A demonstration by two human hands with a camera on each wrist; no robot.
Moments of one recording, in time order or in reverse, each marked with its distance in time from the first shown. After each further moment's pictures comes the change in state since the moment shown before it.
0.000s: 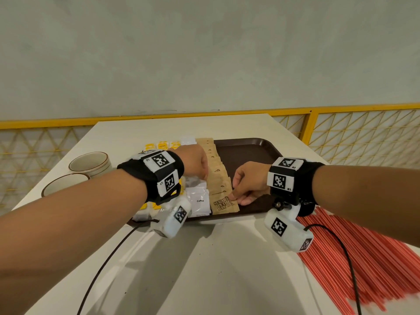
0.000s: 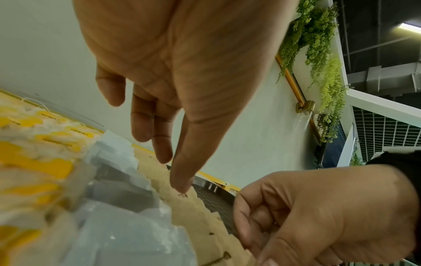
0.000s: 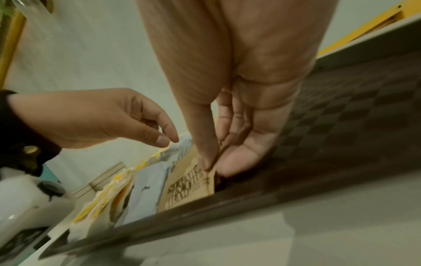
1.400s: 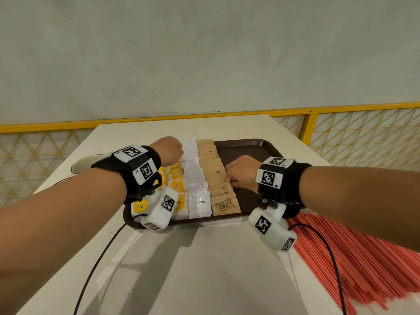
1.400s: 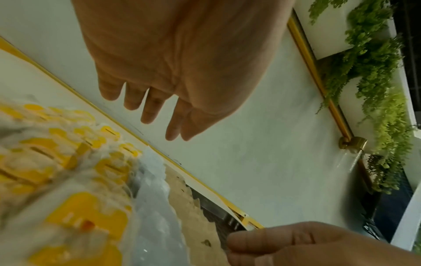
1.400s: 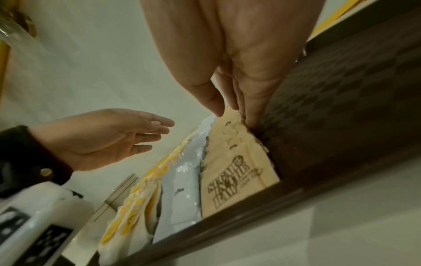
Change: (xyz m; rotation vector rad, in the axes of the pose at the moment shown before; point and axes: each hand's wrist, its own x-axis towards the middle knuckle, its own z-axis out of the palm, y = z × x) left_hand -0.004 -0.033 -0.022 -0.128 0.128 -0.235; right_hand 0.055 -0.001 0.007 0.166 0.251 -0.052
